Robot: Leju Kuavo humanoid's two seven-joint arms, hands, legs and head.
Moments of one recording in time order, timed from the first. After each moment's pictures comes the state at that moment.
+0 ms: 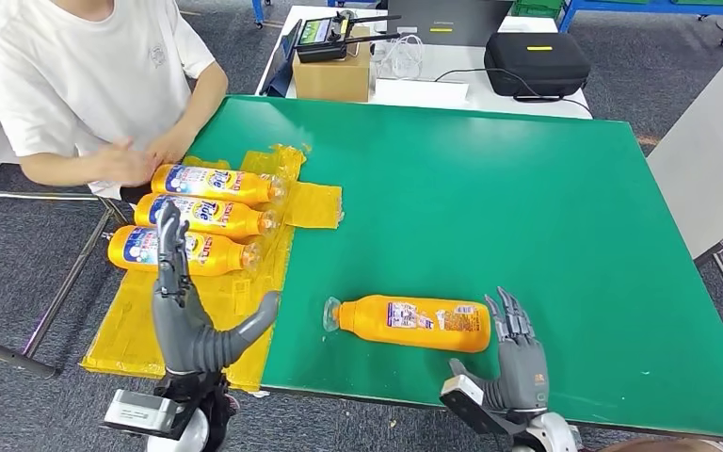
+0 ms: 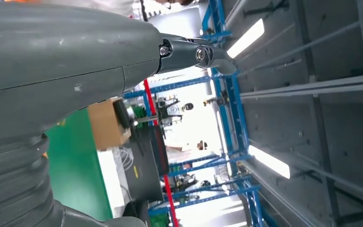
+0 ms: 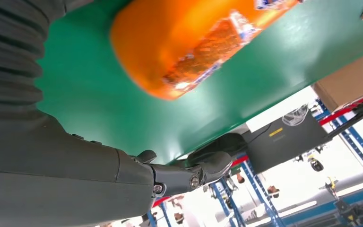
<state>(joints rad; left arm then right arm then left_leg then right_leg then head) 0.08 -0.17 -0.38 -1.72 -0.28 0.42 -0.70 0.04 -0.03 0.25 -1.19 0.89 -0.57 -0.45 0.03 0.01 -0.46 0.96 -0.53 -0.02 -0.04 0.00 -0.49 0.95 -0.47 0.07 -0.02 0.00</state>
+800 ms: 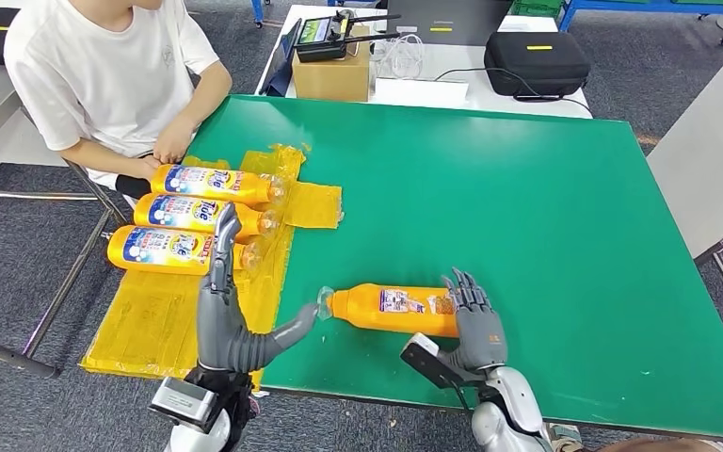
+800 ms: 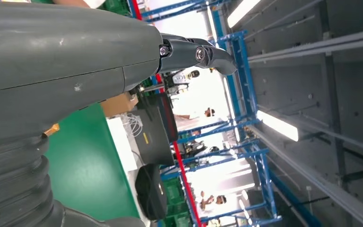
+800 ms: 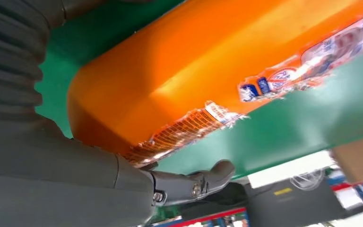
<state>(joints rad) 0.05 -0.18 -0.42 -1.65 -0.31 0.36 -0.66 -0.20 0.04 0.31 -0.89 1.07 -0.42 -0.25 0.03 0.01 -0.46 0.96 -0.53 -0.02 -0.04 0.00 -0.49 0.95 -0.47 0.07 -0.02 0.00</state>
